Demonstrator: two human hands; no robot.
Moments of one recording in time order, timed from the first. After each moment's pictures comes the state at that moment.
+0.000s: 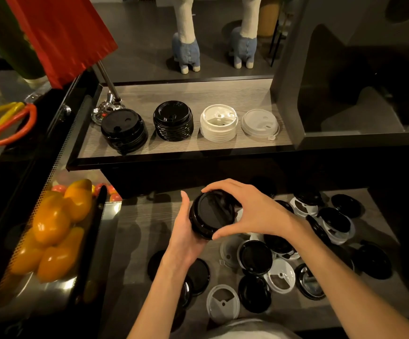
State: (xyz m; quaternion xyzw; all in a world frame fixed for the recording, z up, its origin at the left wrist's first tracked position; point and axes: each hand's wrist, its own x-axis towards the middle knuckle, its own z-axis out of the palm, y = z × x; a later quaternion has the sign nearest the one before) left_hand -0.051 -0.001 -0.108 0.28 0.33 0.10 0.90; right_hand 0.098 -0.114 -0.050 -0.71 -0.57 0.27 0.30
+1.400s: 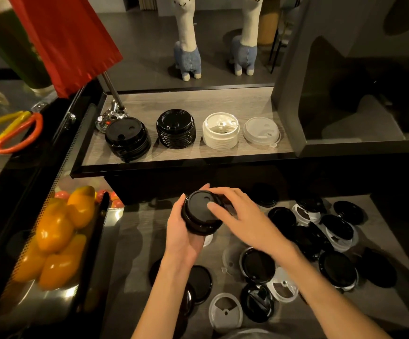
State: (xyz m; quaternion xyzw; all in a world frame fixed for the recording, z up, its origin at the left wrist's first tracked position) left_hand -0.045 0.005 -0.085 0.27 0.34 0.19 0.88; right_hand 0.068 -0.103 -0.067 -0.78 -0.43 0.26 0.37
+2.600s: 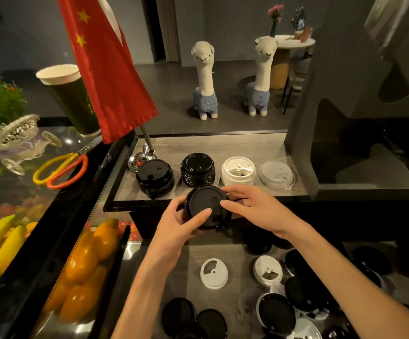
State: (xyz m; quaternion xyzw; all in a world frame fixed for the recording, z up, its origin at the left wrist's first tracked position) left_hand -0.063 0.070 -0.004 0.58 0.30 0.21 0.73; right_hand 0.114 -0.051 0.014 -0.70 -0.40 0.36 0.46
